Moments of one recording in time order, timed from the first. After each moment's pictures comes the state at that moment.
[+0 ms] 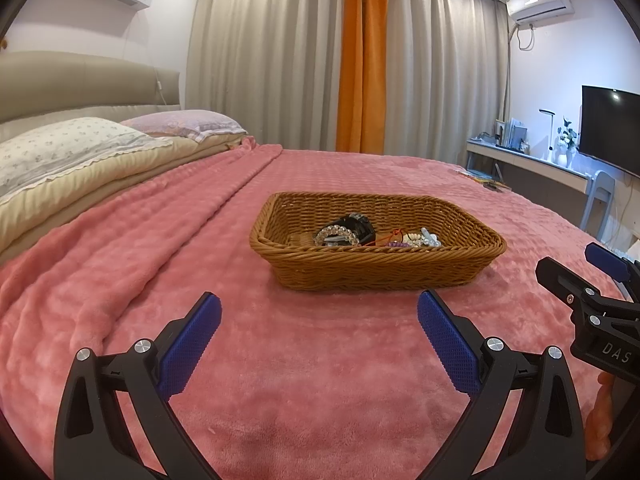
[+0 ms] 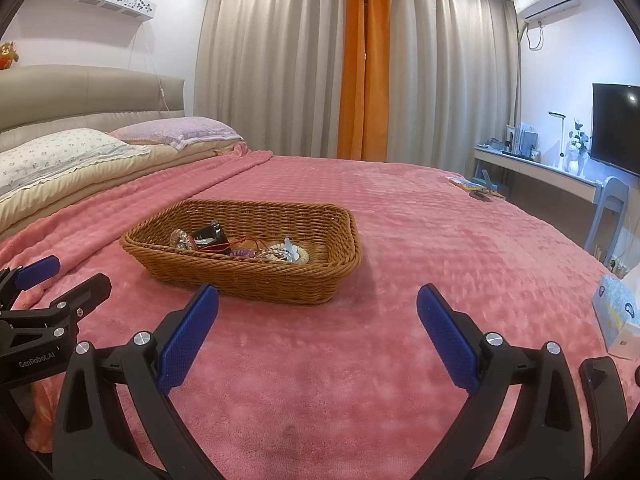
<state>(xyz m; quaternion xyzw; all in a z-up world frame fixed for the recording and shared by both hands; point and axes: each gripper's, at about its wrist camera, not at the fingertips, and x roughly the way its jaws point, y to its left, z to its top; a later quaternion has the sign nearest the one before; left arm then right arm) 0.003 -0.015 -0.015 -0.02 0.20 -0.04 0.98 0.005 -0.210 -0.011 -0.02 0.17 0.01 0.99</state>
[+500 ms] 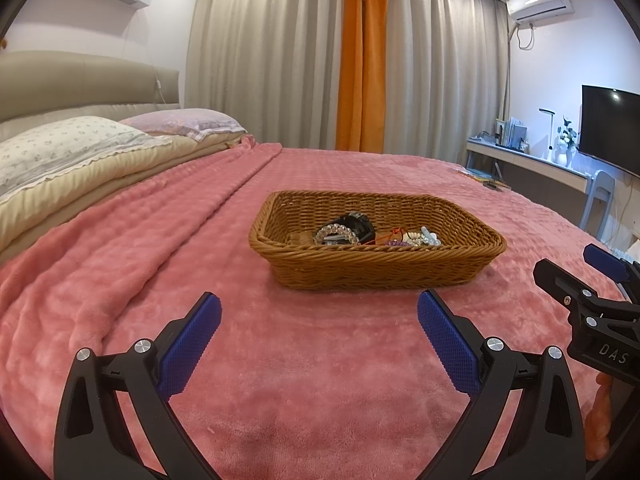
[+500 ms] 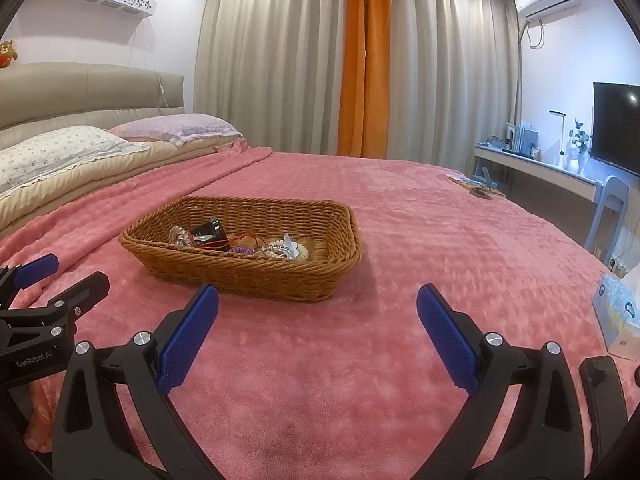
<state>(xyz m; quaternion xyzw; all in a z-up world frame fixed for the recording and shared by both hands) 0.004 -0.016 -0.014 -0.02 0.20 -0.04 0.98 0.006 -0.209 -0.012 -0.02 0.18 0.01 0.98</state>
